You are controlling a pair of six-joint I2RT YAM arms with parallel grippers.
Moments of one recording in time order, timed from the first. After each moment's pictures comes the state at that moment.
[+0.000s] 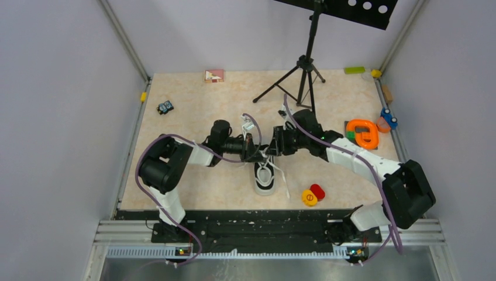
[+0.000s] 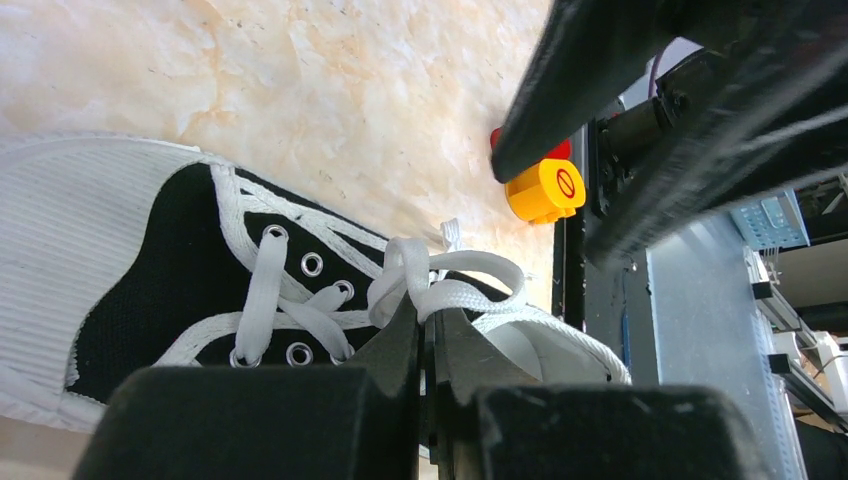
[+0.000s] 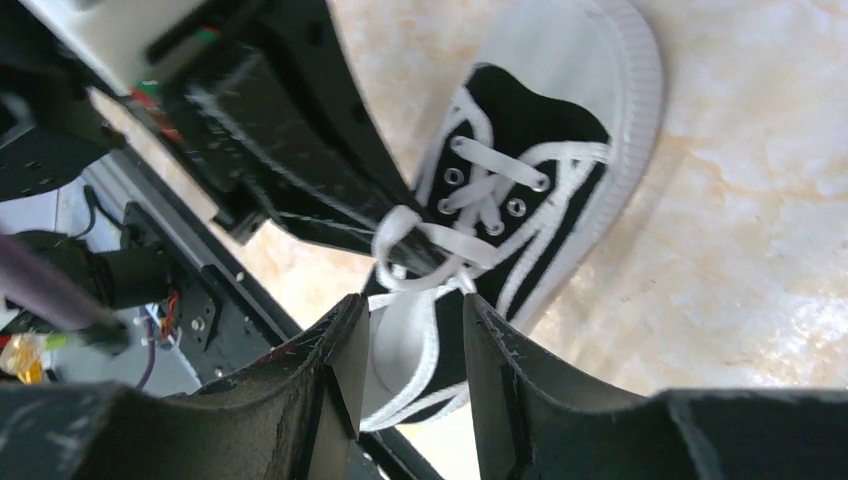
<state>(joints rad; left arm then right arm) -0.48 1.81 0.73 0.67 1.04 -0.37 0.61 1.41 0.91 -0.23 -0.36 0.47</state>
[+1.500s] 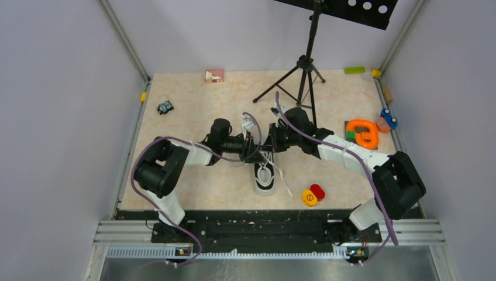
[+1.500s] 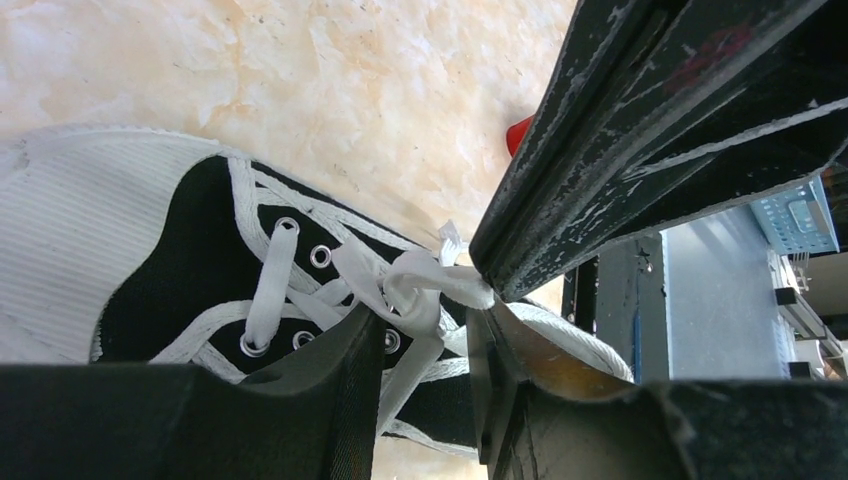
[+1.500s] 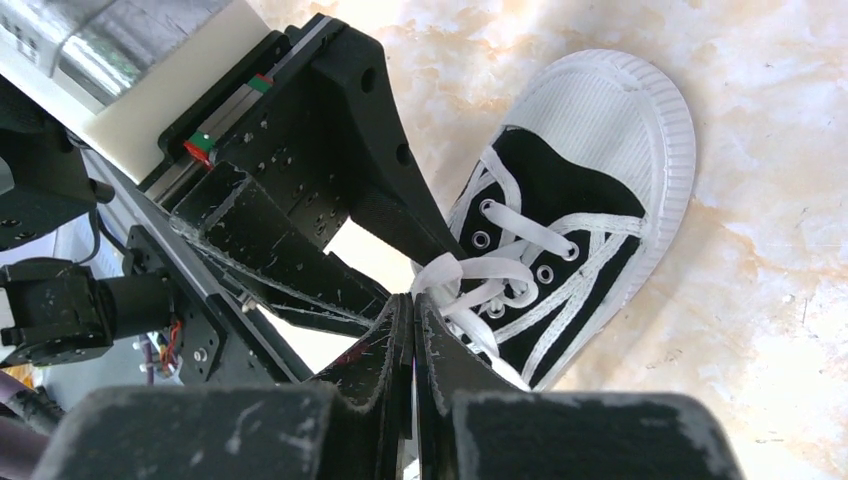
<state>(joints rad) -0.48 1.76 0.75 0.55 0.99 -0.31 0.66 1.50 0.98 -0.15 -0.34 0.47</state>
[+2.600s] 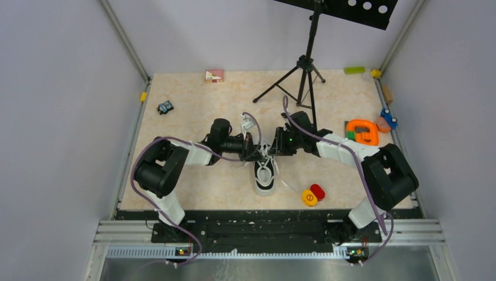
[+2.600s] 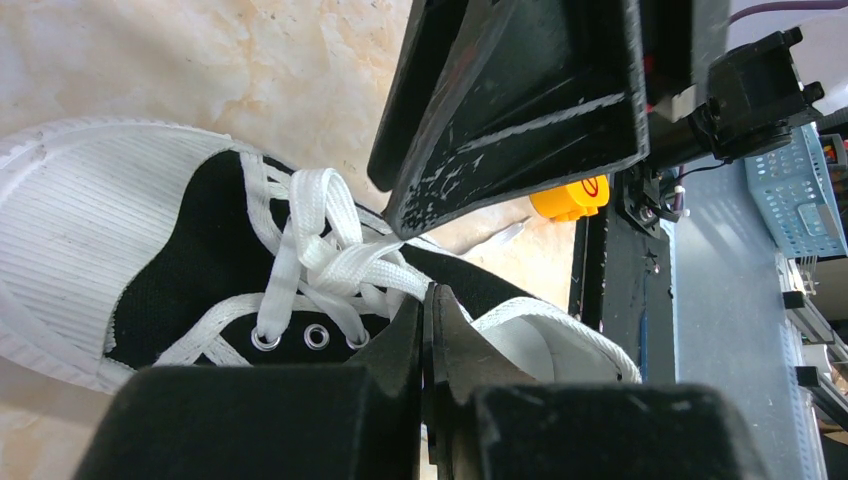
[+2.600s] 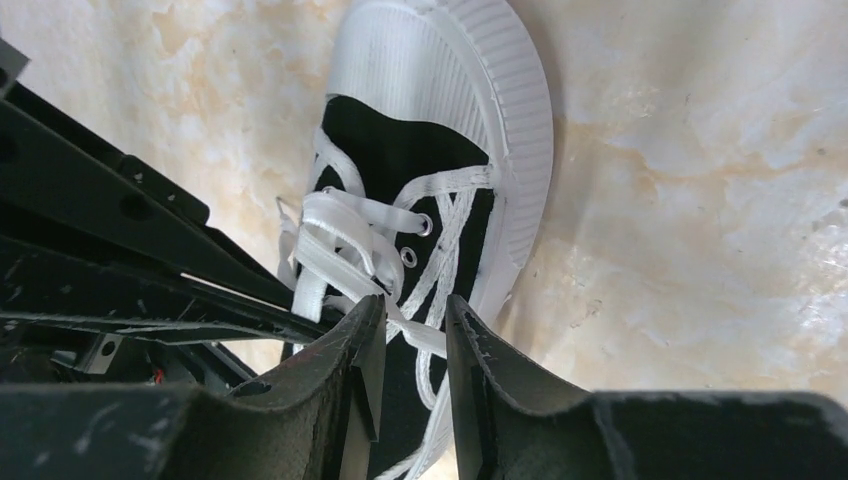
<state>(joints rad) -0.48 1.76 0.75 0.53 0.98 -0.30 0.58 1.57 0.93 -0.17 -0.28 0.60</state>
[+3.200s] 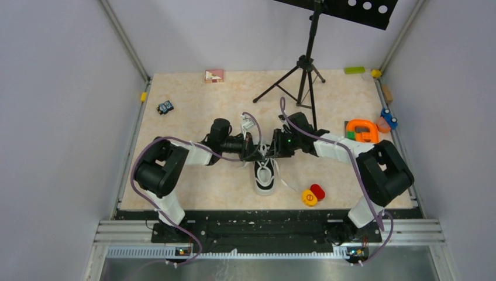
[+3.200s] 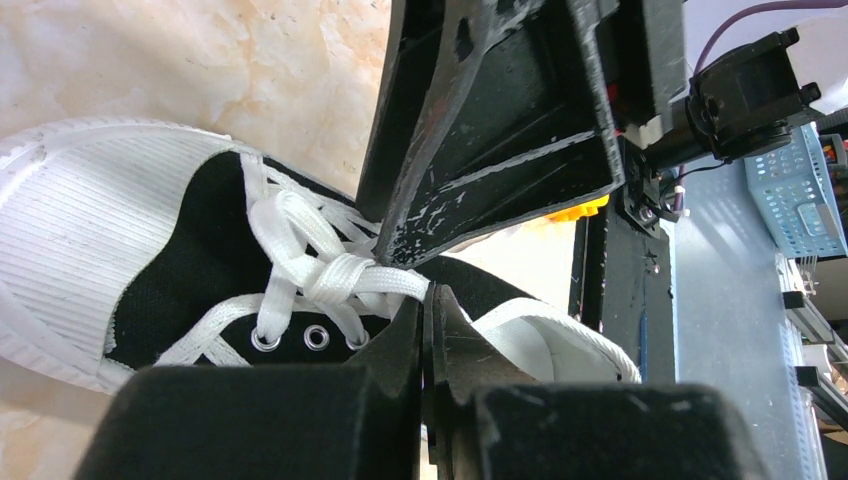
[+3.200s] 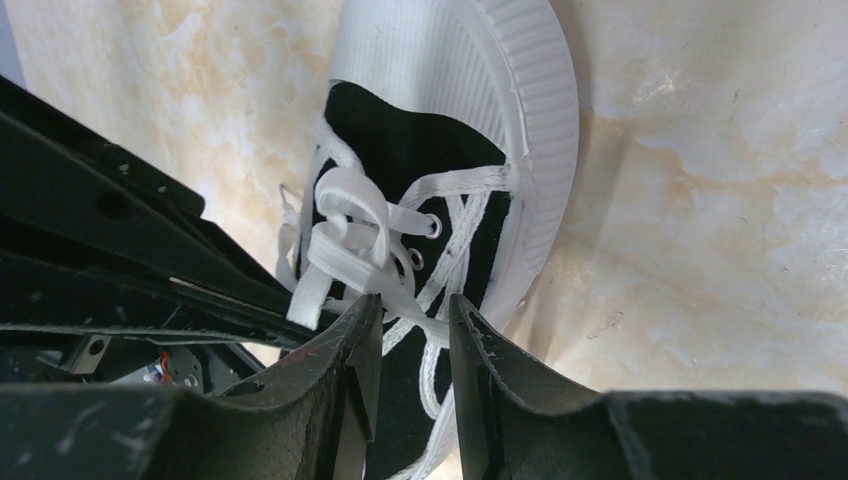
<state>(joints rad) -0.48 1.76 0.75 0.53 0.98 -0.30 0.58 1.62 0.93 -0.15 -0.35 0.59</state>
